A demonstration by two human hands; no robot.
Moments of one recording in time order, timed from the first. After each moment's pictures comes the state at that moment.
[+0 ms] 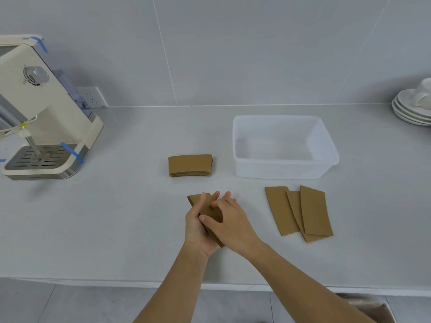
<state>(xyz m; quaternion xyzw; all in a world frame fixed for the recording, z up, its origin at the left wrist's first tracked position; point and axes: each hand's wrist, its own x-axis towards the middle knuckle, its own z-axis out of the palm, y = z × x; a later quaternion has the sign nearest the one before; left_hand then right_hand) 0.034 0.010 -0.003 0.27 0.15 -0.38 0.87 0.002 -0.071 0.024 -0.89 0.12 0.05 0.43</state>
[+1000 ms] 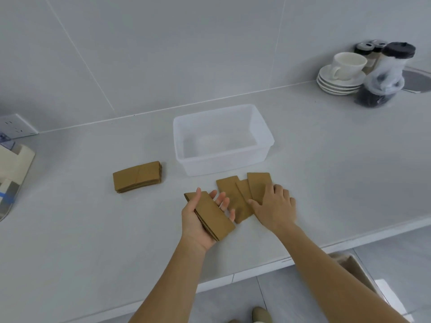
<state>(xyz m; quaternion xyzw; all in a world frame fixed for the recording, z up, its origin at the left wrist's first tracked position) 0.014 -0.073 0.000 0.29 0.17 -0.46 0.82 -0.057 -0.228 -0.011 -0.91 0.37 0.01 0.15</state>
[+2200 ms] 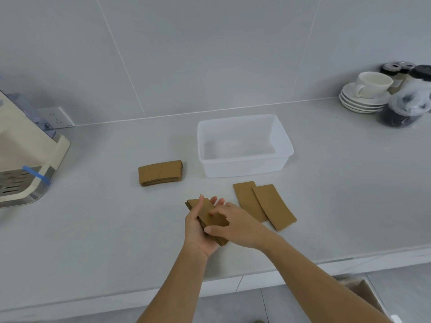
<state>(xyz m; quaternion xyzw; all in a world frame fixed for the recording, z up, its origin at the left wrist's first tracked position) 0.010 -0.039 -0.002 0.31 0.19 -0.41 0.84 -0.041 -0.143 0.043 -0.87 0.07 0.14 0.47</state>
